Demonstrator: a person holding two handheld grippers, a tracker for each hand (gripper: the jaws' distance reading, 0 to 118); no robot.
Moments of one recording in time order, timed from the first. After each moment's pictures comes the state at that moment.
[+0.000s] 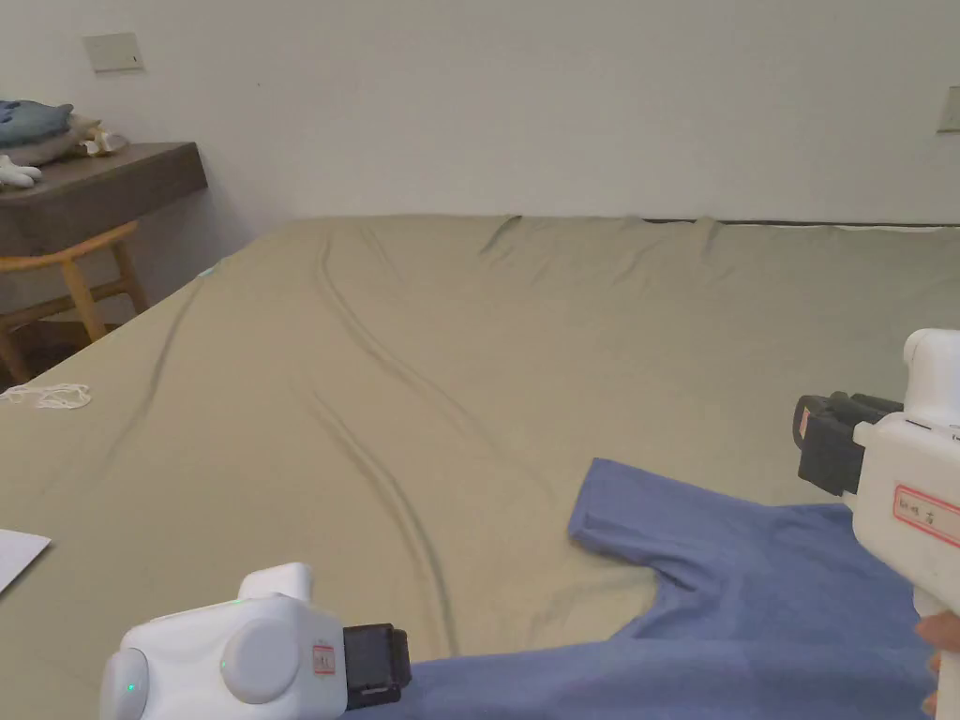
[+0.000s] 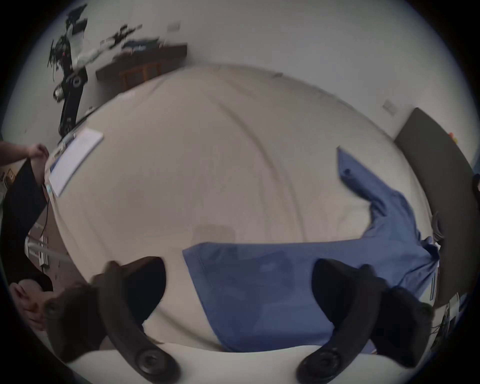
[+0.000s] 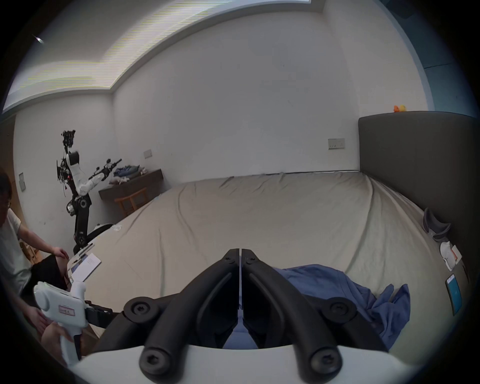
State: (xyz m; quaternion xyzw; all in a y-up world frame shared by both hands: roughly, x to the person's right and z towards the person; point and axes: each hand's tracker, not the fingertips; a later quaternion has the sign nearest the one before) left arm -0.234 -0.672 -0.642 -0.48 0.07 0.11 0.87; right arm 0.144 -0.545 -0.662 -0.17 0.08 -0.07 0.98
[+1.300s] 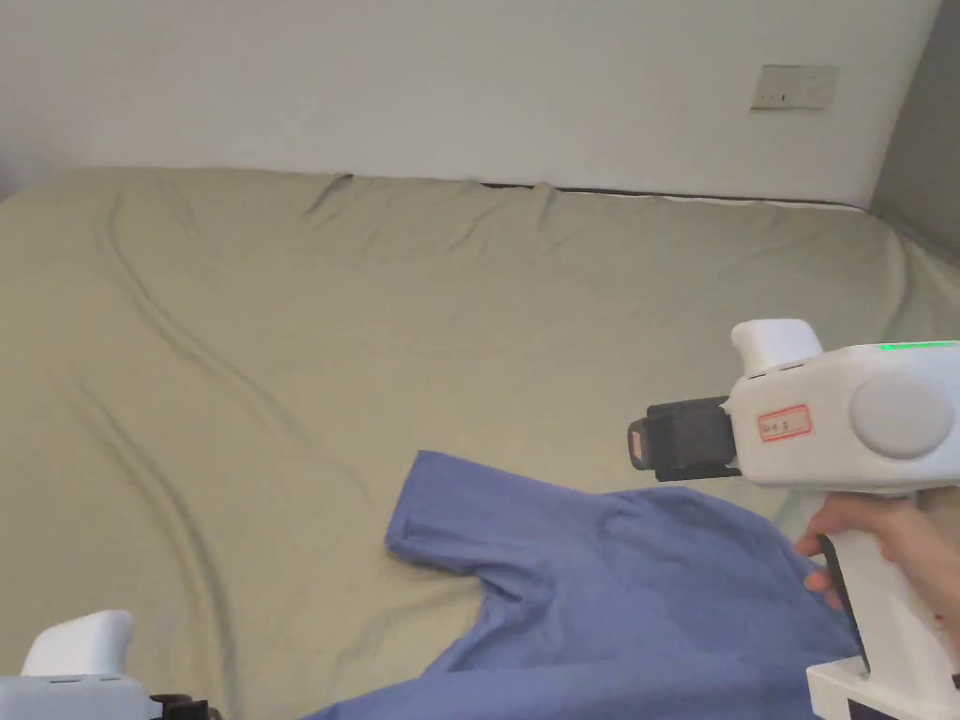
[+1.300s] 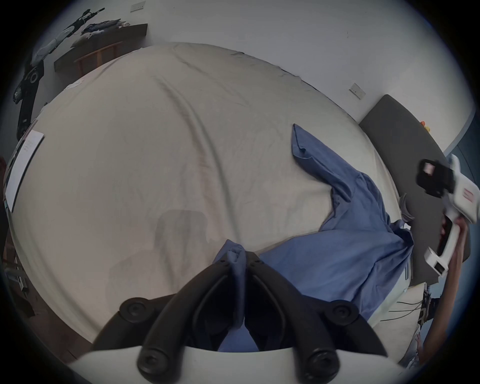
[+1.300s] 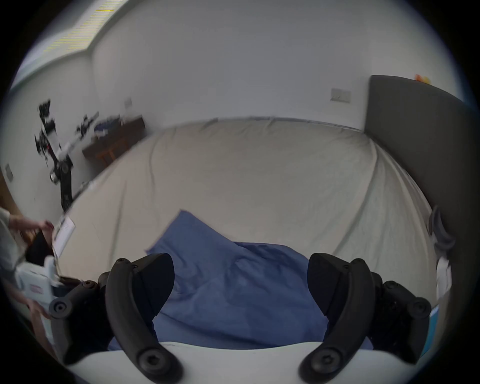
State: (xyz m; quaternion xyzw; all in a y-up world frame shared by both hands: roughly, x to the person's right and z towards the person) left arm -0.203 -0.669 -0.674 -0.49 -0.06 0.13 0.86; right arm 0.234 -0.587 -0.817 -0.39 0.09 0.01 0.92
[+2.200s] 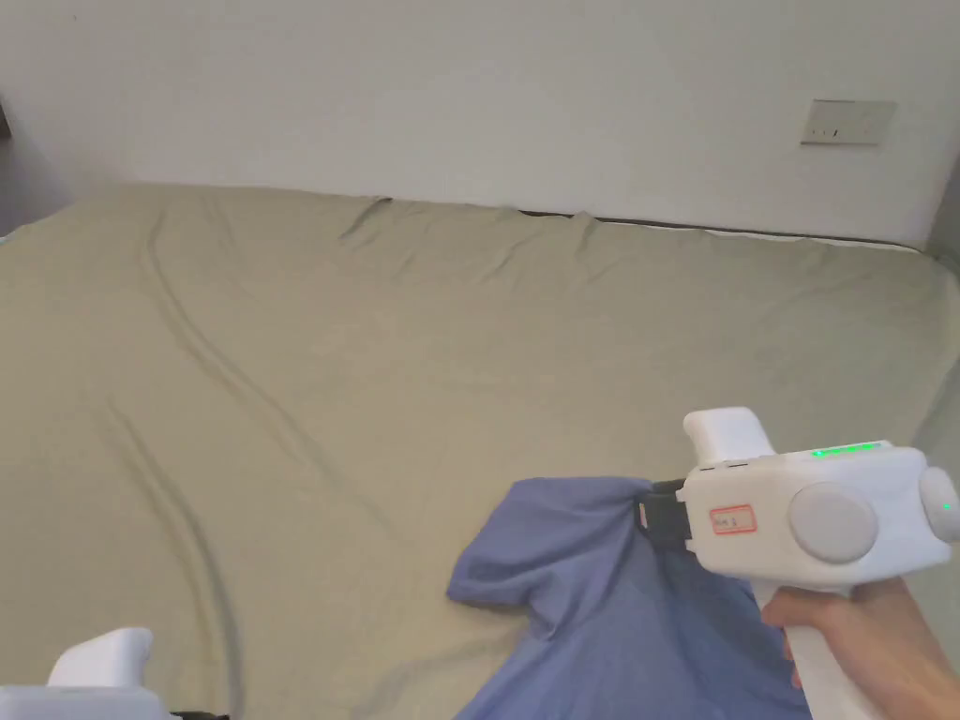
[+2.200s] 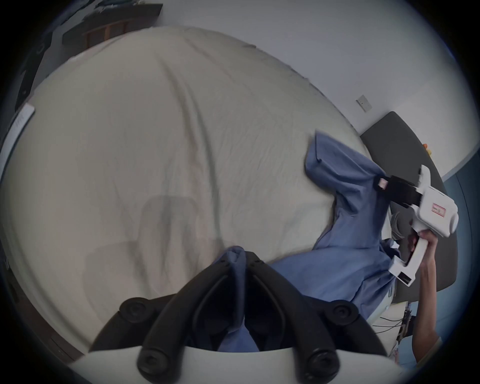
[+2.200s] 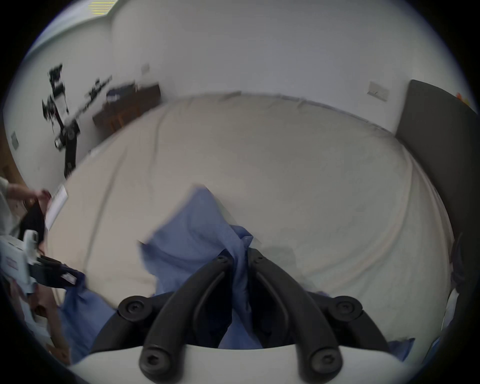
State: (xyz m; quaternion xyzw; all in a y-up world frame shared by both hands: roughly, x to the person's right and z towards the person) left arm -0.204 -0.666 -0.695 -0.49 -0.06 0.19 0.85; right arm 0.205 -0.616 -0.830 -0.35 0.14 0.01 0.93
